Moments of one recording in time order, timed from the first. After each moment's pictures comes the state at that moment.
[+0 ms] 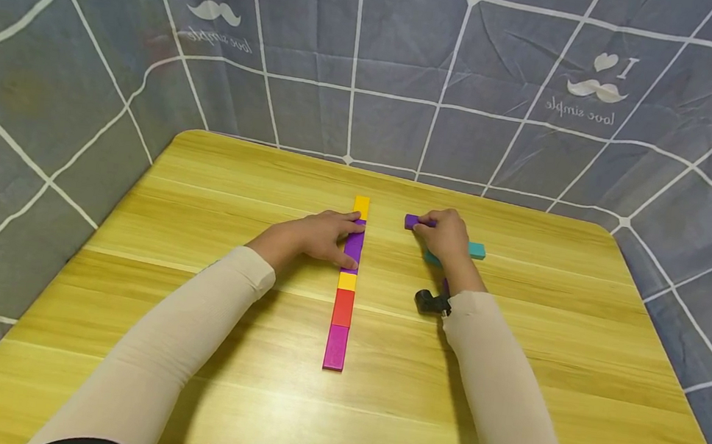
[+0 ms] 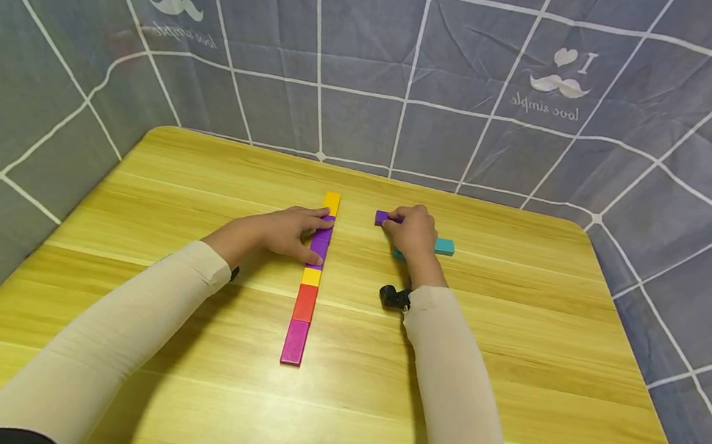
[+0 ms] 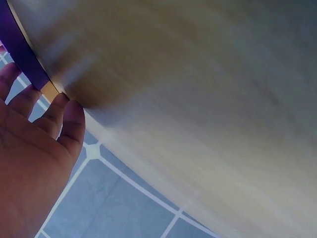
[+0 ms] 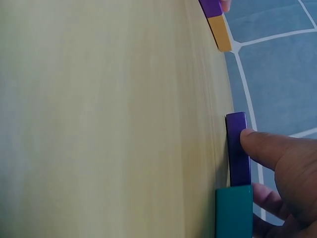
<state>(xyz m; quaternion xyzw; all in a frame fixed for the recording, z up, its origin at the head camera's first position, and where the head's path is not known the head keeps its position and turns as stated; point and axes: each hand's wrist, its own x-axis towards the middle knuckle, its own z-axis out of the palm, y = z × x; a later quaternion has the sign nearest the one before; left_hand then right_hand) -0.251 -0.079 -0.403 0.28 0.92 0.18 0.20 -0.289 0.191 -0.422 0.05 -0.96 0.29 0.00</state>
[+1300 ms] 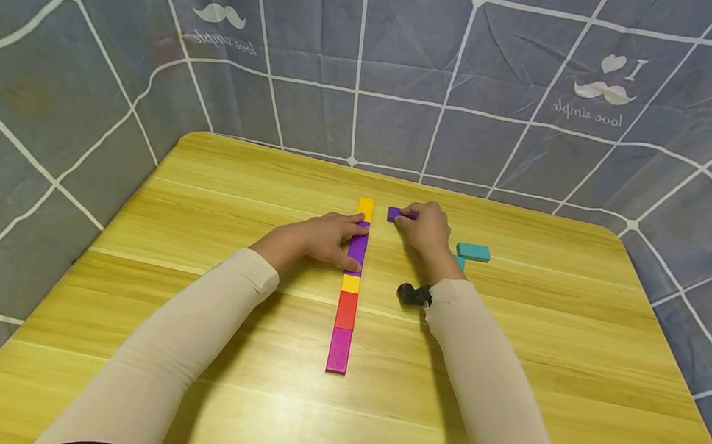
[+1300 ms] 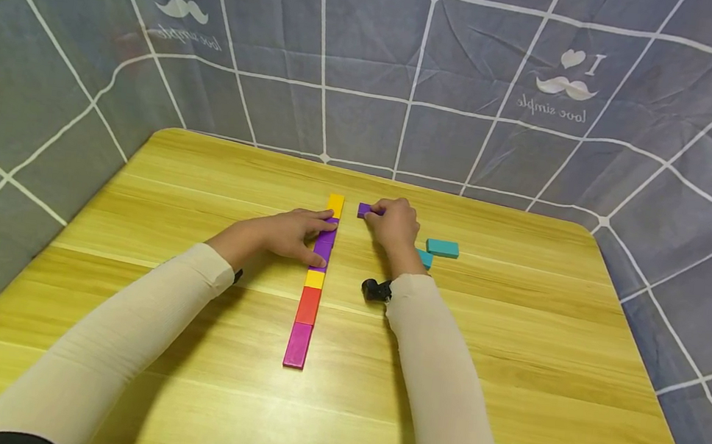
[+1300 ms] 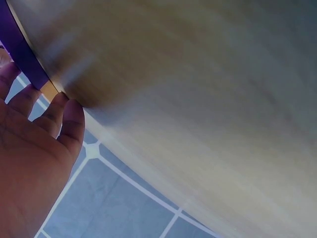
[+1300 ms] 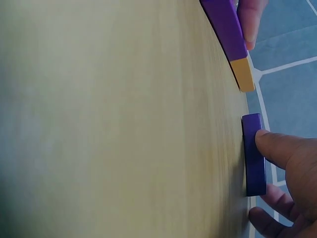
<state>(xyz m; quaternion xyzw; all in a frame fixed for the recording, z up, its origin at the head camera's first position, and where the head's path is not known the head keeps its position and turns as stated) -0.250 -0.080 -0.401 0.29 0.92 0.17 0.19 -0.301 0.148 -0.426 0.04 -0.96 0.29 0.02</state>
